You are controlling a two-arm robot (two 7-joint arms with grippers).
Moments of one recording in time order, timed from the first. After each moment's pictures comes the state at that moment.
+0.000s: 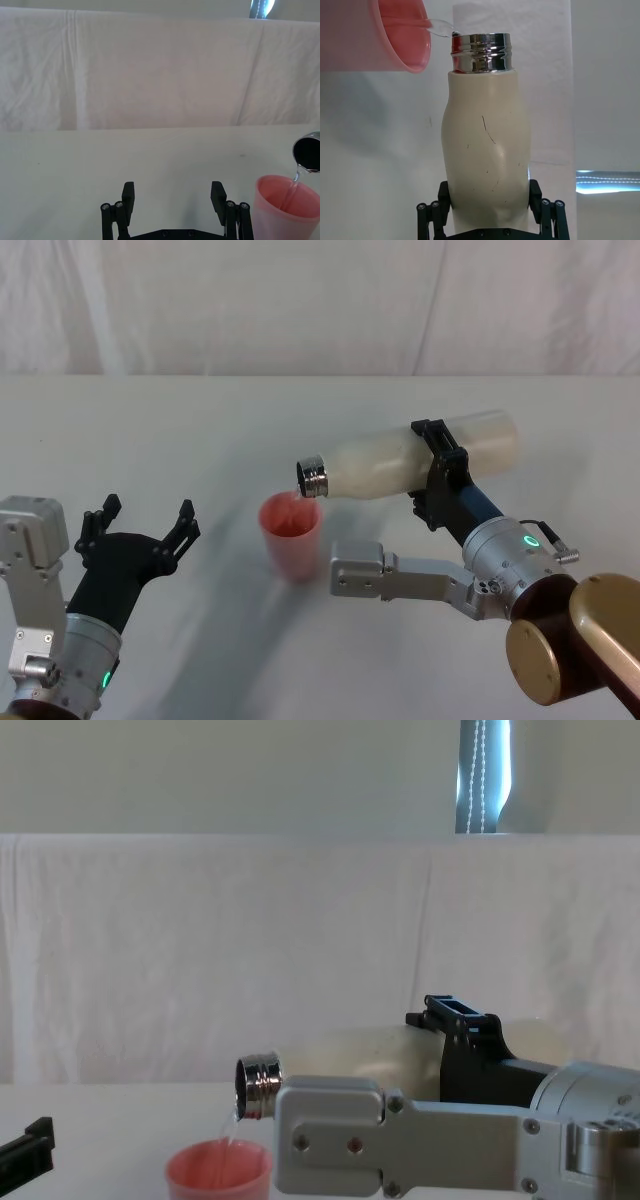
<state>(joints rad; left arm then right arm) 0.27 0.24 0.04 -1.85 -0.25 -0.02 -0.02 0.24 0.30 -0.64 -1.70 -1.13 0.28 0.24</state>
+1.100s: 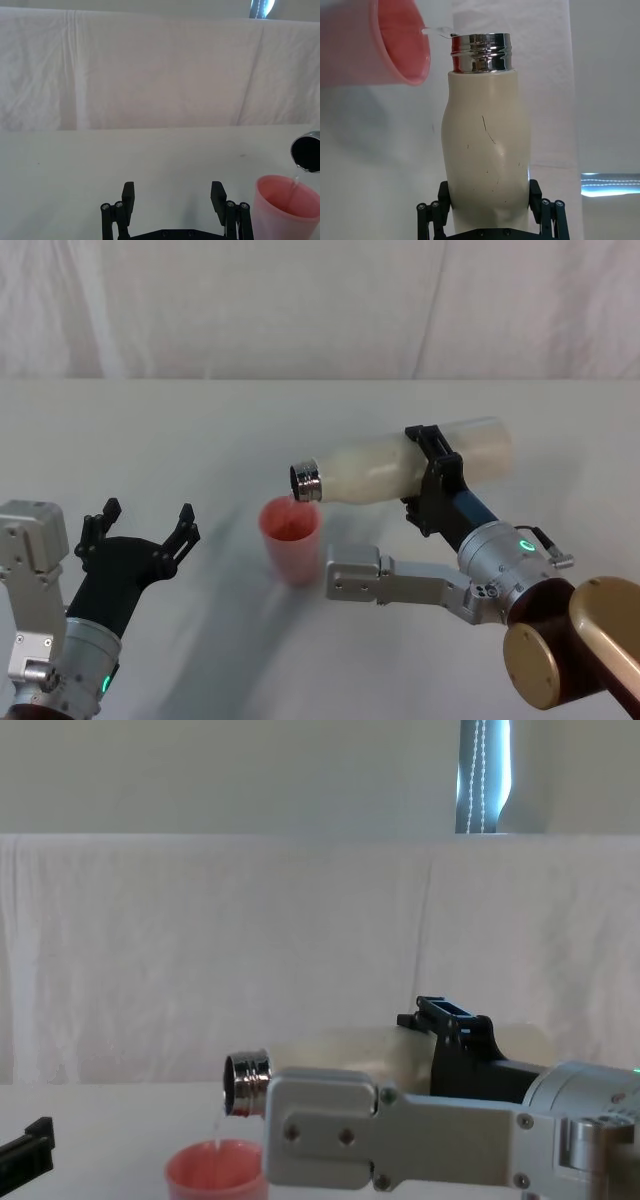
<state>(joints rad) 0.27 0.24 0.04 -1.85 -0.25 -0.02 -0.02 0.24 0.29 -0.64 -1.70 -1.11 0.27 0.24</state>
